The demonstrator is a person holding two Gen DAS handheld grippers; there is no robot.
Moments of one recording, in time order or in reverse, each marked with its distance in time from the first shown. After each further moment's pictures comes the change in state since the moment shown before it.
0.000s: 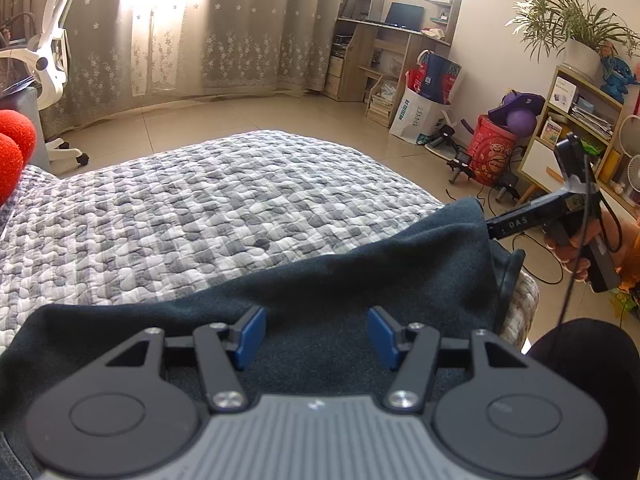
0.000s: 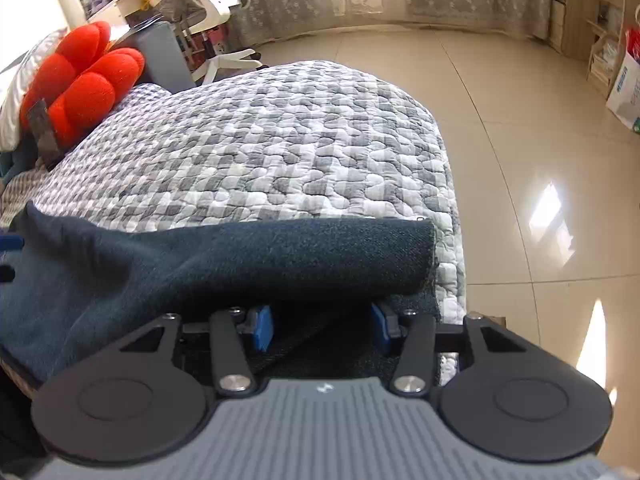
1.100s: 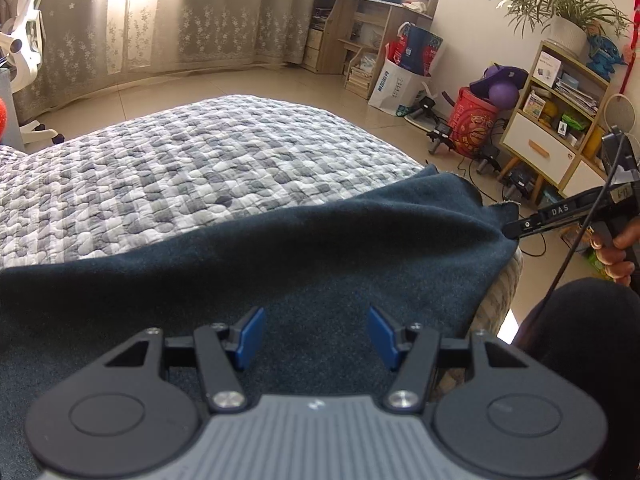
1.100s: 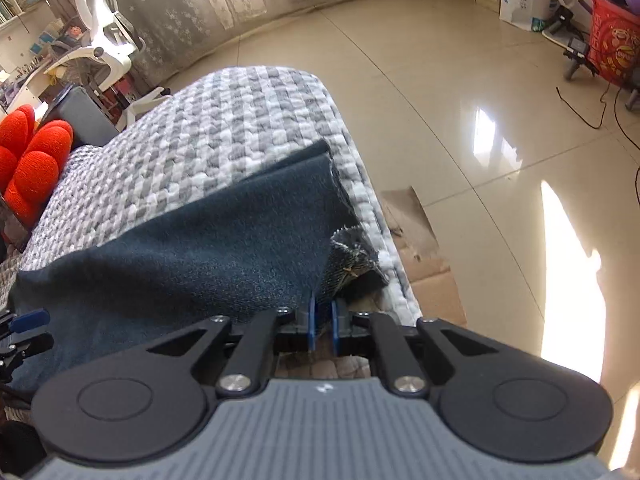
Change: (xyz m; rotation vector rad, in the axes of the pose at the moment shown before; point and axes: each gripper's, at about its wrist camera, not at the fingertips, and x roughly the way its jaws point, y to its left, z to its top) left arm 0.013 -0.015 -0.018 0.025 0.099 -0.059; right arm -0.054 -0.007 -0.057 0.314 0.012 -0.142
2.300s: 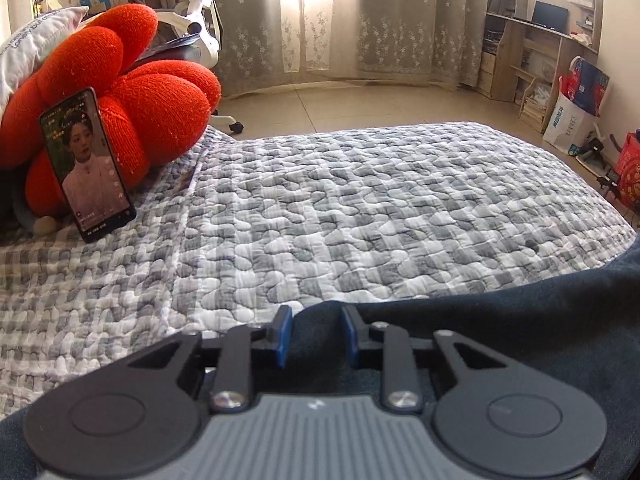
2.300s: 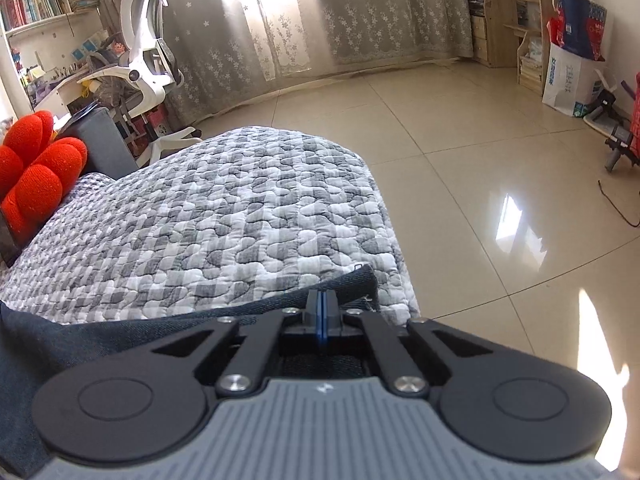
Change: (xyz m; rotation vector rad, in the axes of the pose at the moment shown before) left arm -0.034 0.148 -0.001 -0.193 -0.085 0.471; right arm 0.041 0.013 0.049 -0.156 -0.280 0.050
